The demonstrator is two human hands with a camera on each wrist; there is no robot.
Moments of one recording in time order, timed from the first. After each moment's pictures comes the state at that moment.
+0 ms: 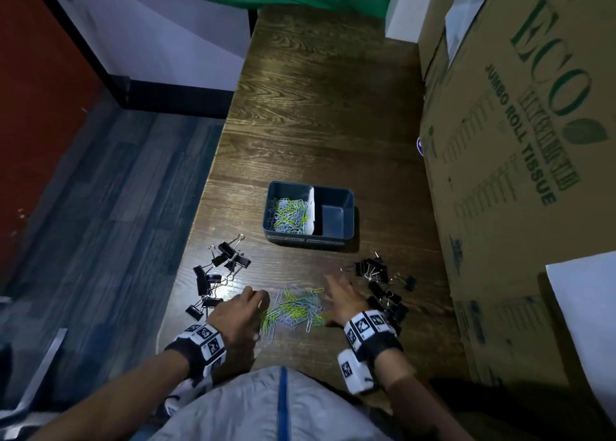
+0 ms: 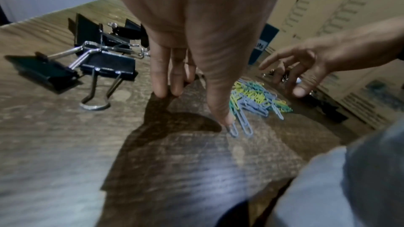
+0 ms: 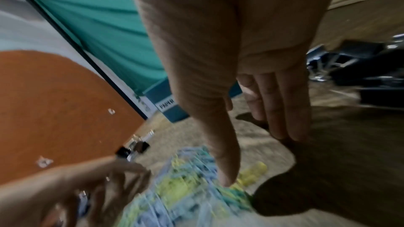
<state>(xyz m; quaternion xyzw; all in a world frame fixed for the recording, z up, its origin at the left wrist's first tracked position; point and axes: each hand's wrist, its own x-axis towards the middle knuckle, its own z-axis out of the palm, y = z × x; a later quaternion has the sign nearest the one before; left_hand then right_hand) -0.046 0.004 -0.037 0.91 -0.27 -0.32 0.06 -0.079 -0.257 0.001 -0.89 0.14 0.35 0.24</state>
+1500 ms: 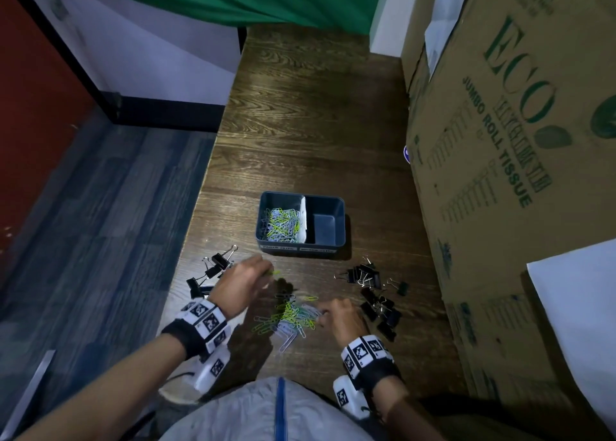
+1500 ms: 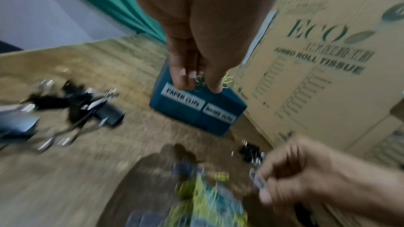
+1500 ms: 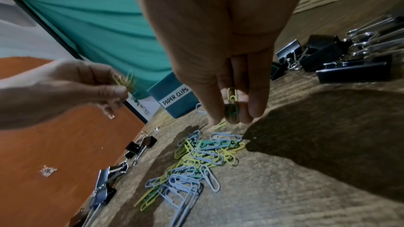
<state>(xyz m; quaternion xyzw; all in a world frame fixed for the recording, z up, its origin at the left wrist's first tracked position) 0.006 -0.029 0.032 0.90 -0.33 -0.11 0.26 -0.107 -0.245 0.008 -0.92 0.15 0.27 0.22</state>
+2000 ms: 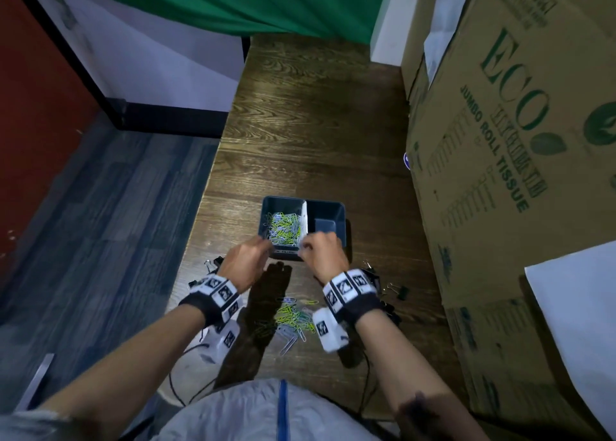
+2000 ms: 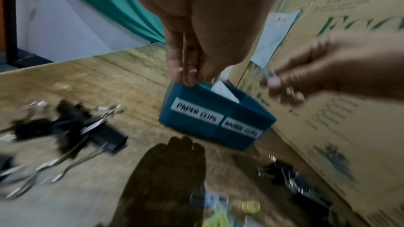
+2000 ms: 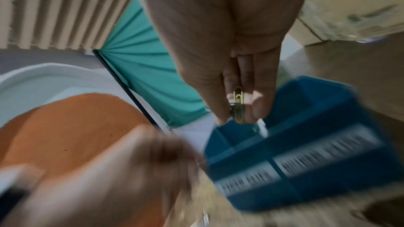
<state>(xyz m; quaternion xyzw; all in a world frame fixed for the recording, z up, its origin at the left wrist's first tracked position) 0.047 -0.042 0.027 0.93 -0.29 -0.09 0.21 0.002 -0.229 0.081 -0.94 0.09 0.11 0.30</state>
